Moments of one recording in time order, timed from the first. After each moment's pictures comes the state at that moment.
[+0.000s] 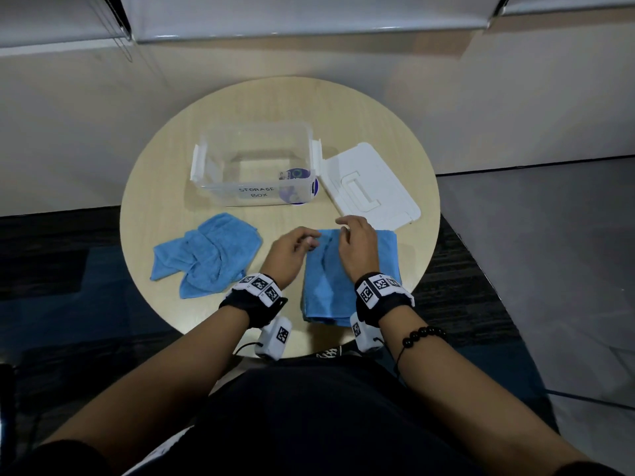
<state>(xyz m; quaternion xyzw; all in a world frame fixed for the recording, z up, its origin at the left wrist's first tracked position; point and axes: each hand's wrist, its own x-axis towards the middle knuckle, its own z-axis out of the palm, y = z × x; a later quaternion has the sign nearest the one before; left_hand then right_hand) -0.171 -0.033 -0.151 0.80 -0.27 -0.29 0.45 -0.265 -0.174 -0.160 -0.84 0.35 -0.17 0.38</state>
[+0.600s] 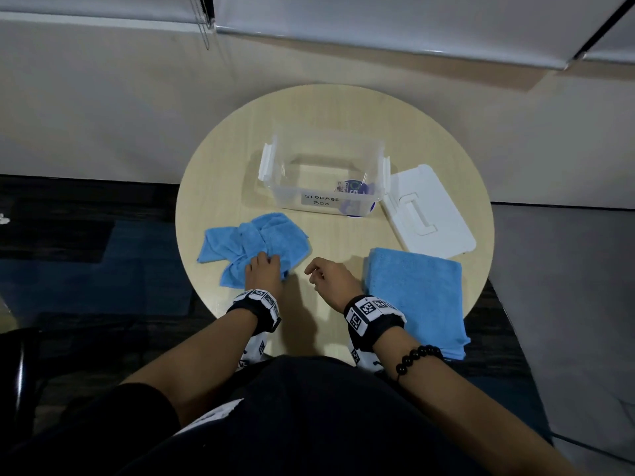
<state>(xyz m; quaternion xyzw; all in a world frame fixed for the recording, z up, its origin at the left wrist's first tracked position) -0.087 0.098 -0.215 0.95 -0.22 -0.20 0.00 -0.185 -0.044 -0.165 -0.87 0.23 0.15 0.41</state>
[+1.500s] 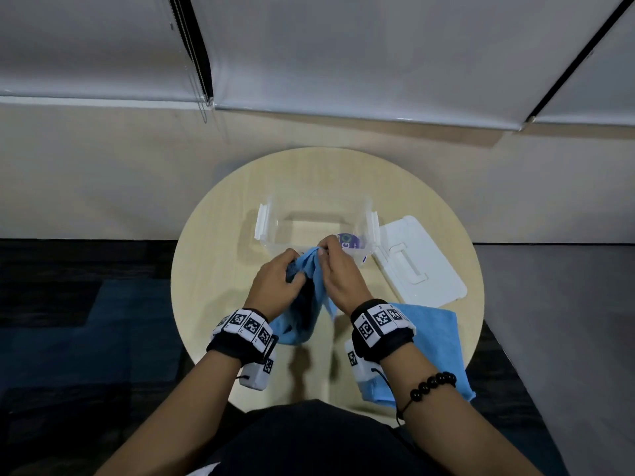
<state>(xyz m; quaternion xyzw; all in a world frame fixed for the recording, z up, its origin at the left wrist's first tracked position) -0.037 0.059 -0.098 0.85 -0.30 -0.15 0.40 -0.119 -0.085 -0.074 -0.86 0.19 -0.08 0.47</state>
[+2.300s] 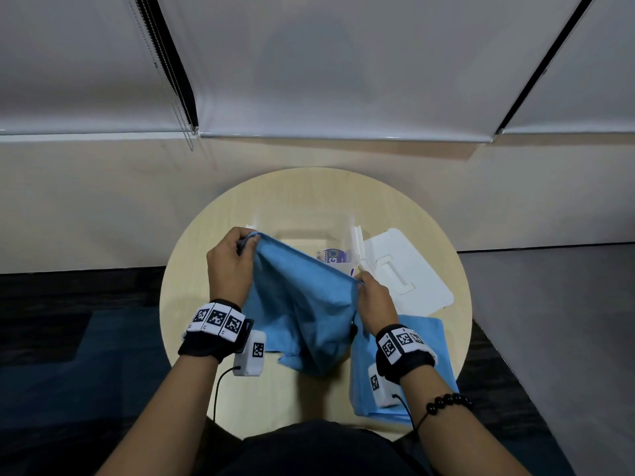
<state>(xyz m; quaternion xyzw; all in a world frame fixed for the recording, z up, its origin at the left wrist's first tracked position) 0.002 0.054 -0.046 0.82 -0.18 0.04 0.54 -0.177 -0.146 -0.107 -0.85 0.36 -0.05 0.39</state>
